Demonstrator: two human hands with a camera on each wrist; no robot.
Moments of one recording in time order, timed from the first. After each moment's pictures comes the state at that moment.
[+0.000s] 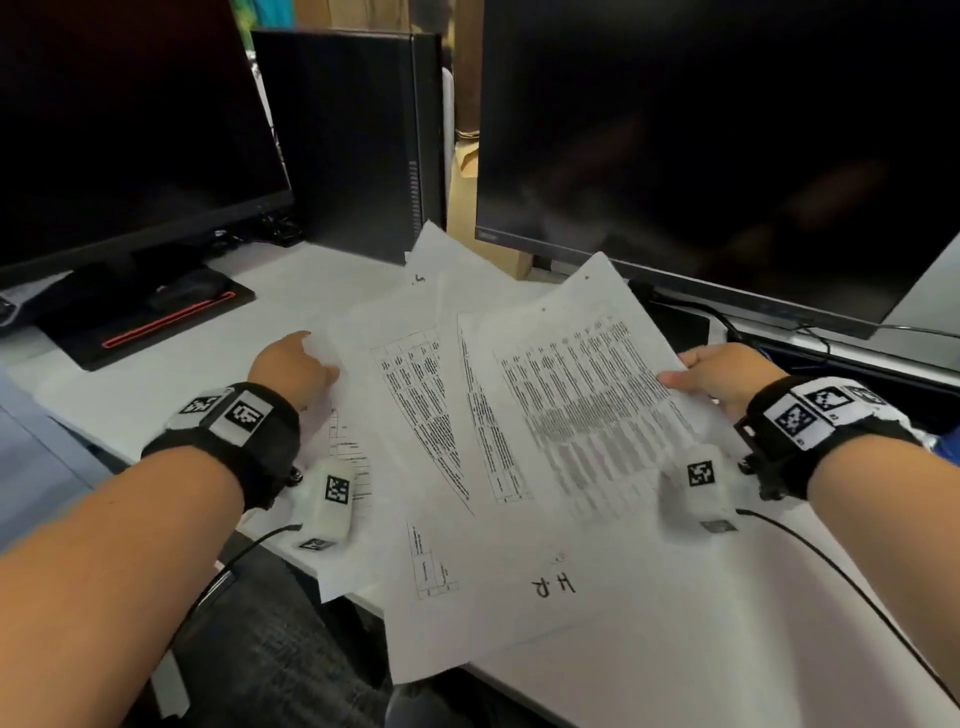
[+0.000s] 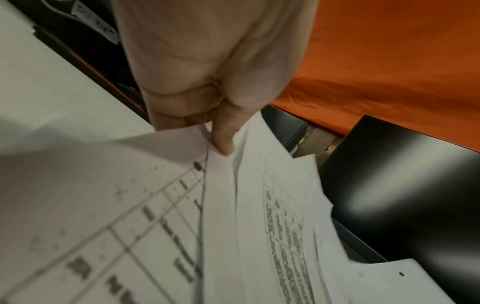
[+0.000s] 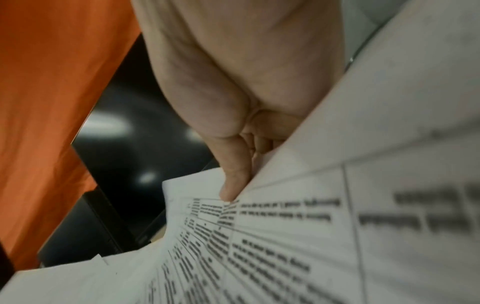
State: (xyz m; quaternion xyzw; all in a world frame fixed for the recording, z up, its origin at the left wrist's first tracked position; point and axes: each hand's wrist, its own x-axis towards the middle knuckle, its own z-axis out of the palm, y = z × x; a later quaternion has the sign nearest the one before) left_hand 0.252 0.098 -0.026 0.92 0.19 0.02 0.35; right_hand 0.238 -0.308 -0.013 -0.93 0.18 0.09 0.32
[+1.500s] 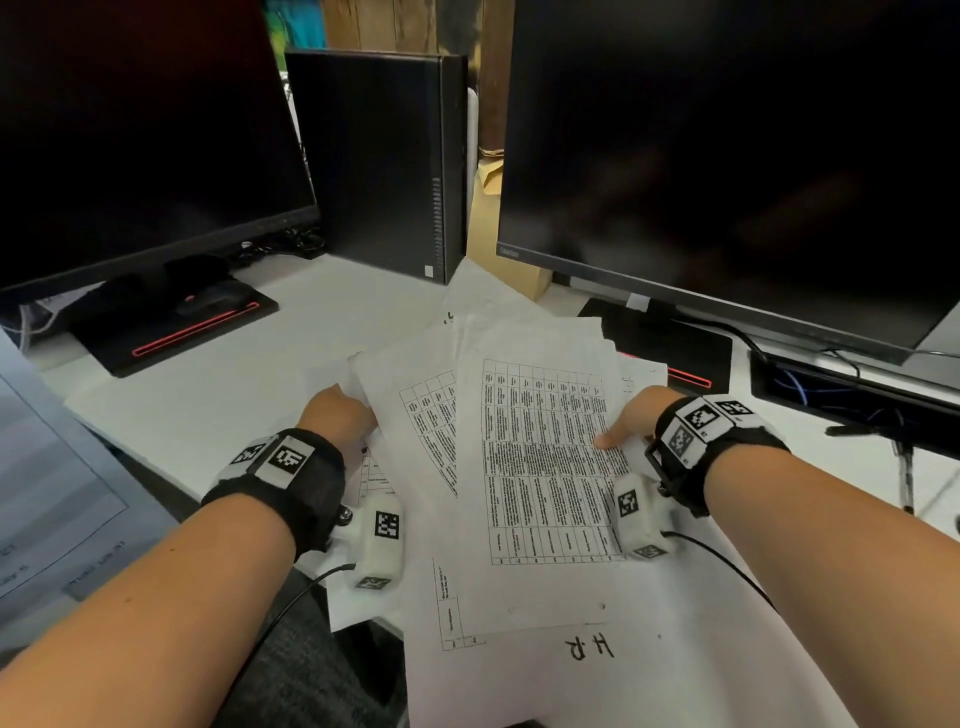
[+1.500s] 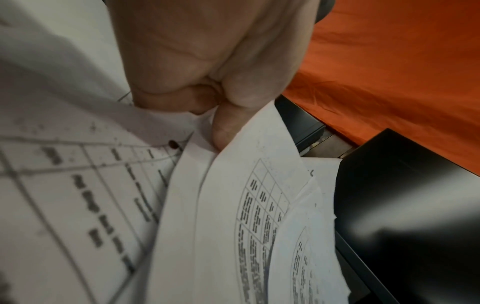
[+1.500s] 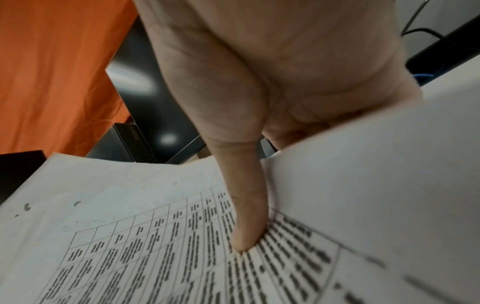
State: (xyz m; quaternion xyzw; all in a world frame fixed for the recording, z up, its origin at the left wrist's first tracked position) left_hand 0.227 0.077 -0.046 0.89 0.23 -0.04 0.40; right_hand 0.246 -0.215 -0.015 -0.95 0.18 0.23 0.08
